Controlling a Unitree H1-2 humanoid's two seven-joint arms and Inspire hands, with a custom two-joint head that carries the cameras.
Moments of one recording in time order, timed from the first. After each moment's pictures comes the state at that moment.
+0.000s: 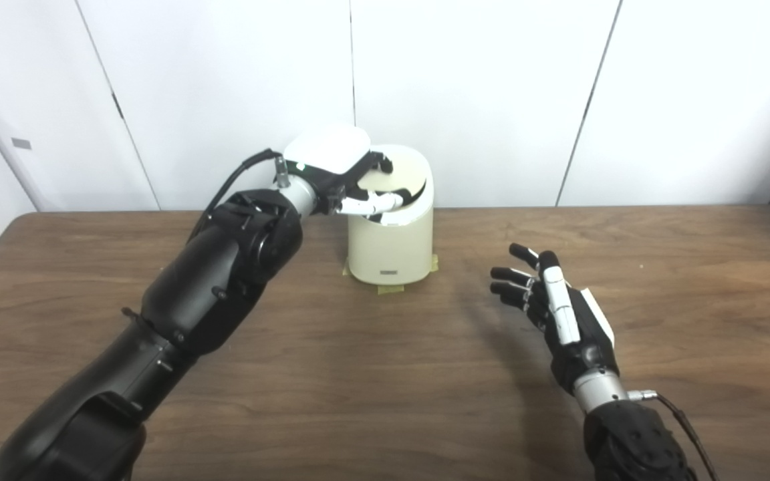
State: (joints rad) left arm -0.84 0.36 -0.54 0.09 0.92 0.23 -0.48; right arm -0.09 -0.02 0.00 -0.27 0.01 0.40 -0.01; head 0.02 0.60
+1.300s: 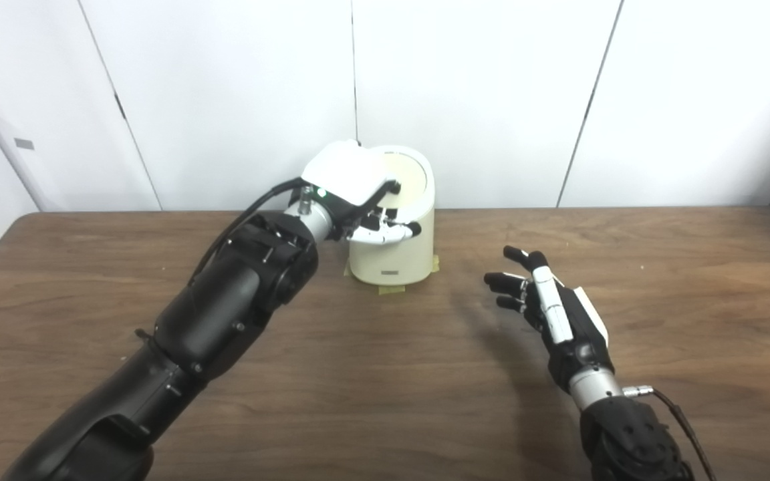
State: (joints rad) left arm -0.80 0.33 -0.58 0.03 1.15 0.17 -0.61; right arm -0.10 -0.02 0.02 -0.27 -0.05 0.44 0.00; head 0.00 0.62
